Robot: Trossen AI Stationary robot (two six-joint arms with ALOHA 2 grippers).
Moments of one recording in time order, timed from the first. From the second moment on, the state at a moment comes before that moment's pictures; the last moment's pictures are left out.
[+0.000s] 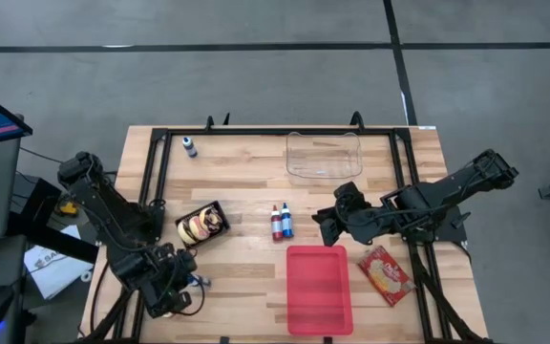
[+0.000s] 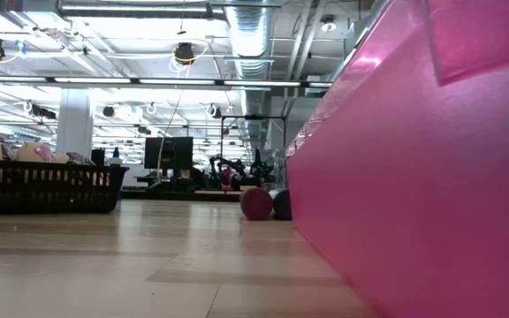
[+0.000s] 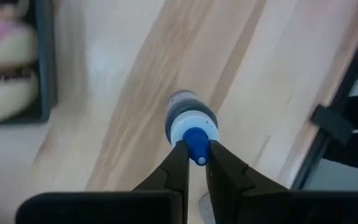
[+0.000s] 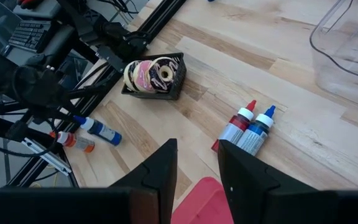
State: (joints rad) left arm -0.94 1.38 1.03 -0.96 -0.32 -1.38; right arm 0.44 1.33 1.30 -0.75 0.59 1.15
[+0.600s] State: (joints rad) left arm -0.24 1.38 1.27 -0.87 -0.36 -0.40; right arm 0.39 1.31 1.30 -0.75 0.60 1.14
